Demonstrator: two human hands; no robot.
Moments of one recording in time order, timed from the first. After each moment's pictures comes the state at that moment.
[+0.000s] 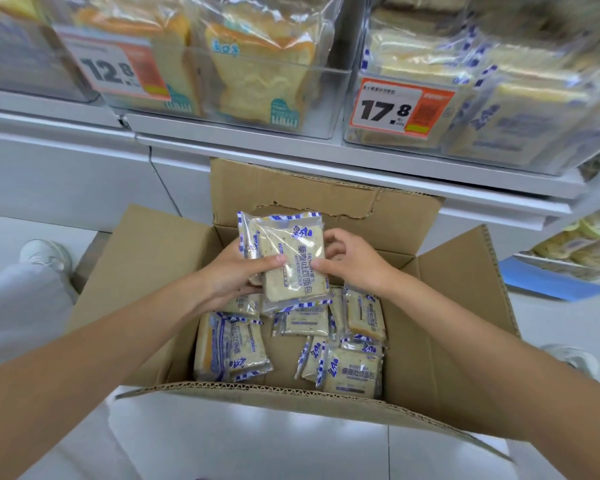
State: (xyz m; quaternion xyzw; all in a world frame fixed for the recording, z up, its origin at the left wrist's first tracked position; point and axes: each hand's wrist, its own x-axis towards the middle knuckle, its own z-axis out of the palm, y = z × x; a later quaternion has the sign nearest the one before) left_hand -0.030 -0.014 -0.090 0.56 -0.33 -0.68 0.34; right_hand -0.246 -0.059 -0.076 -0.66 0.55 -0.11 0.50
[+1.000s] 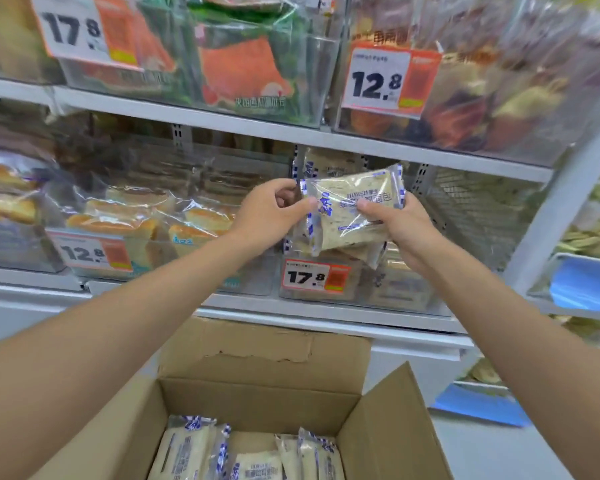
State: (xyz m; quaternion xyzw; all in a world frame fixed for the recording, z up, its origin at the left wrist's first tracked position) left_hand -0.114 -0.171 0.137 0.53 -0.65 -0.27 0.48; right_hand -0.329 -0.191 0.146 -0.52 0.55 -0.50 0.42
